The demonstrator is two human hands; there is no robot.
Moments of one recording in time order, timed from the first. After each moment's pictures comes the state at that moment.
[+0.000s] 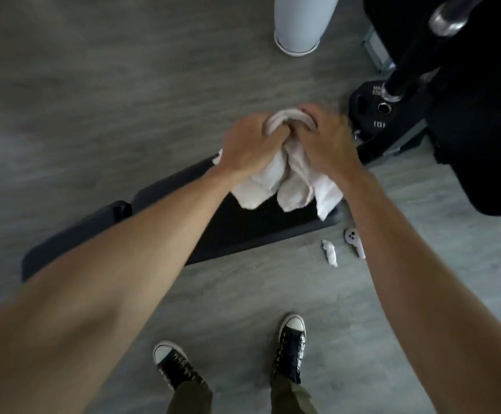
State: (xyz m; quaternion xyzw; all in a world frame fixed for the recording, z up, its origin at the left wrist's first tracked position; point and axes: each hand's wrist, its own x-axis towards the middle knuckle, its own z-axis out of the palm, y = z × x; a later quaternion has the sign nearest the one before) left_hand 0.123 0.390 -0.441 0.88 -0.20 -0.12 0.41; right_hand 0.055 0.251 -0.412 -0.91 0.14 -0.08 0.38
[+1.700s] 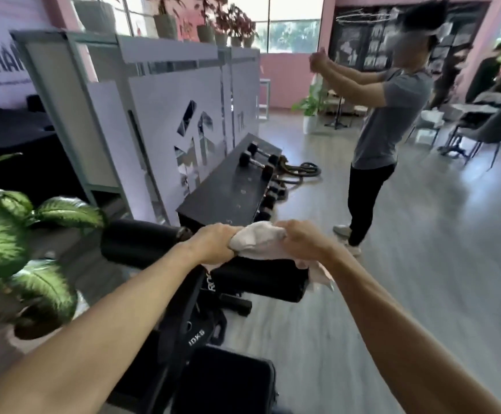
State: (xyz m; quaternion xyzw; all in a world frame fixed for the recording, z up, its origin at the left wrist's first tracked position) left_hand 0.087 -0.092 0.020 0.63 -0.77 -0.08 0.01; right_hand -0.141 -0.120 0.037 -0.84 0.51 -0.08 0.15
